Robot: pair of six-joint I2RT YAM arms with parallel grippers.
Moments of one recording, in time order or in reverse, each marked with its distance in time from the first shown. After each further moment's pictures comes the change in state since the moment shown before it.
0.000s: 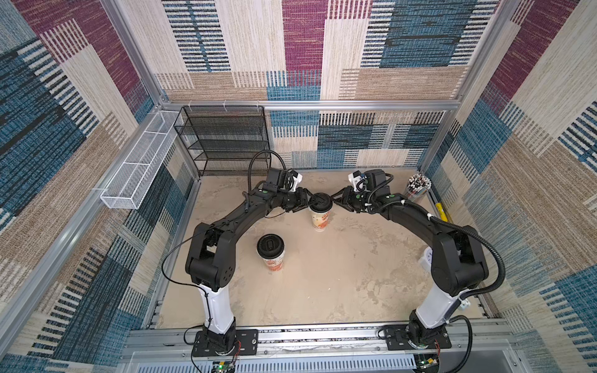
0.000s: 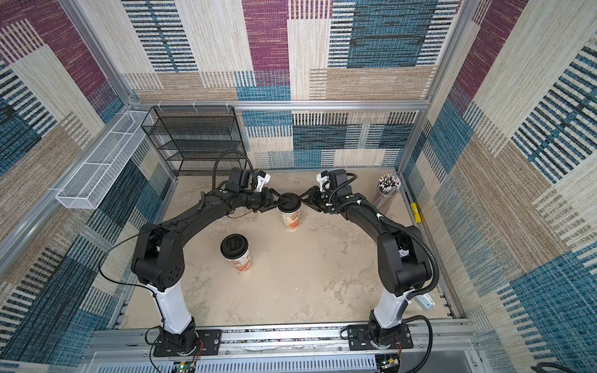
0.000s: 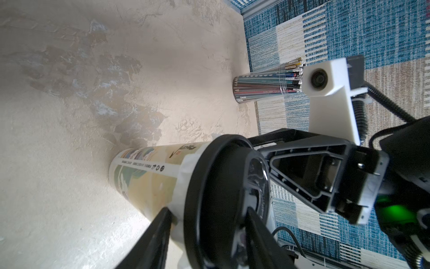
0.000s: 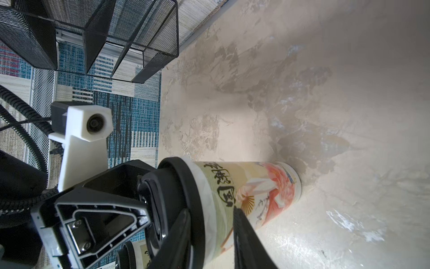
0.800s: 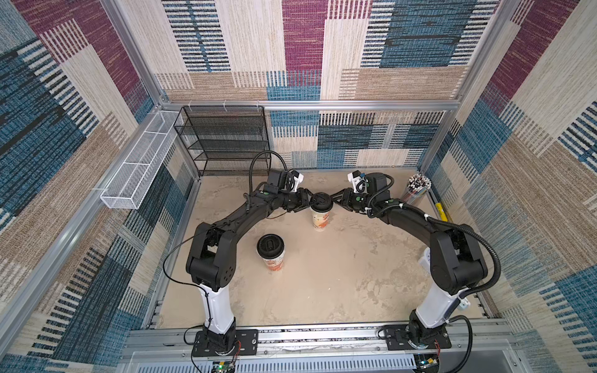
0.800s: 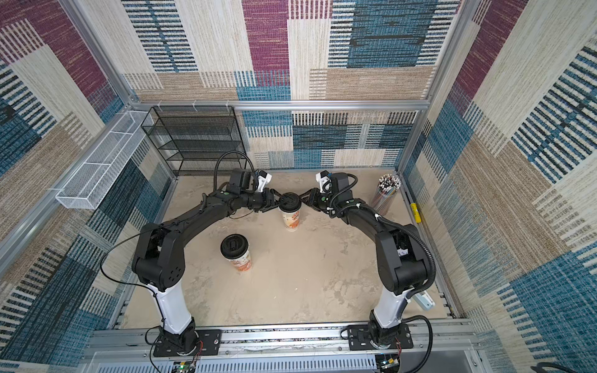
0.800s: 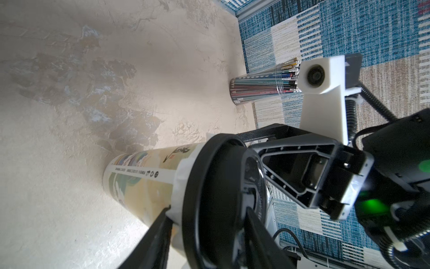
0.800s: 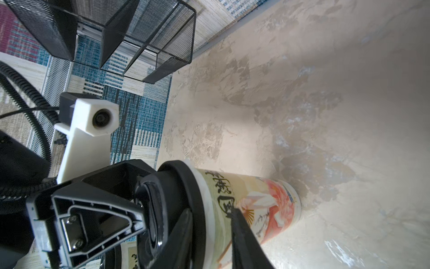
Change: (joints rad) left arm -0.014 0.005 -0.013 0.043 -0.001 -0.002; right arm -0.006 -0.005 -0.046 0.097 0.010 -0.064
